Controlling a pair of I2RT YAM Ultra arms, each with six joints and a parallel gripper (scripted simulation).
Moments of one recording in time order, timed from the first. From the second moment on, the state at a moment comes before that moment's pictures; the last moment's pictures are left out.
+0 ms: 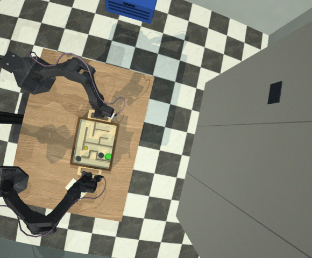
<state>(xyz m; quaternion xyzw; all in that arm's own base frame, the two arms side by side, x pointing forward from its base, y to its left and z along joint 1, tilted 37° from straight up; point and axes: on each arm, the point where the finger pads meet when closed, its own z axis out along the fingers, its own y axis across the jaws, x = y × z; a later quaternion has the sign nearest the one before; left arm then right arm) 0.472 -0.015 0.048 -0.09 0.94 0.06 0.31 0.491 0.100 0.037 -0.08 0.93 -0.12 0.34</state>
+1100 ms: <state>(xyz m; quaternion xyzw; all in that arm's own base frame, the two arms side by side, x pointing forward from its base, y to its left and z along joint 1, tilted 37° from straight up) 0.469 -0.016 0.045 -0.08 0.94 0.05 0.32 0.480 0.098 0.034 -0.07 0.93 -0.14 0.34</state>
